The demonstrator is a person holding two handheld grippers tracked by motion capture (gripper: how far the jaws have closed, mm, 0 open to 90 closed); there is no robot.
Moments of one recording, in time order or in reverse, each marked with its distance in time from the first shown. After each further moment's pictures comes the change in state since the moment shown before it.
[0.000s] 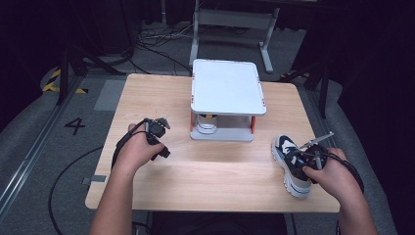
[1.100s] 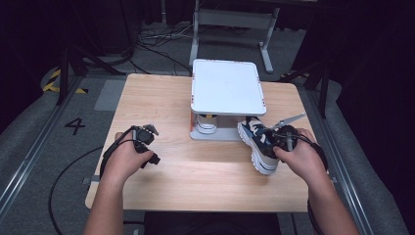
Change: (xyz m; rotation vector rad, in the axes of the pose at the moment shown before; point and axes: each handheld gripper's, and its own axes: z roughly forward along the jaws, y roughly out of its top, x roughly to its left) left arm 0.010 -0.041 -0.007 0.001 0.016 -0.070; right arm 0.052 0.083 0.000 -0.206 0.113 -0.125
